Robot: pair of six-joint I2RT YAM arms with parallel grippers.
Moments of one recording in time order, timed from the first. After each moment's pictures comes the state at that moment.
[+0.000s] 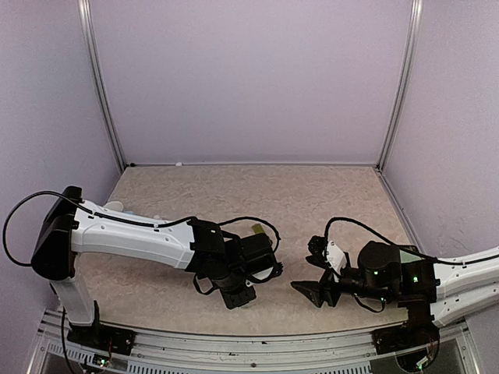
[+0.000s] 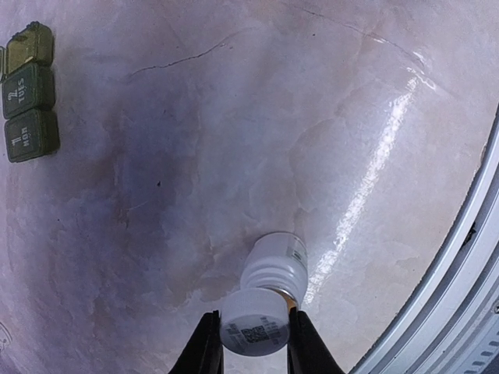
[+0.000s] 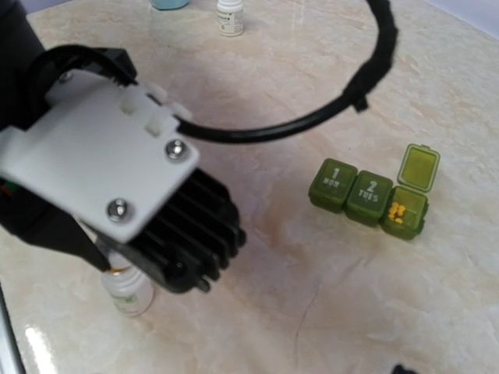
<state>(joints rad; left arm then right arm) -1.29 1.85 1.35 -0.81 -0.16 -0.07 1.26 0.93 0.38 0.16 0.26 0.08</state>
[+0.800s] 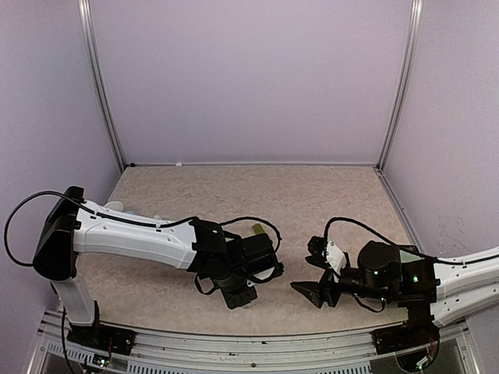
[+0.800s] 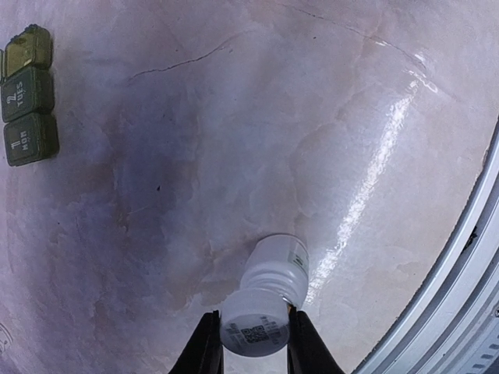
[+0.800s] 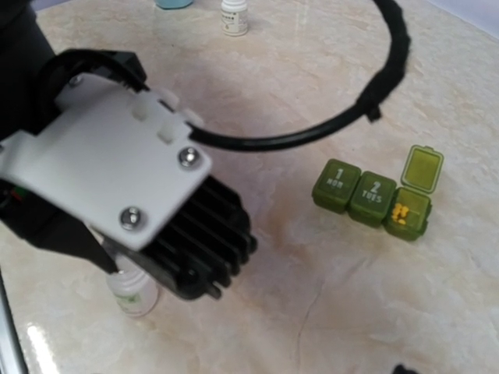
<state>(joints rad) -1.29 1.87 1.36 -0.81 -0.16 -0.07 1.26 0.93 0.38 0.16 0.25 0.07</state>
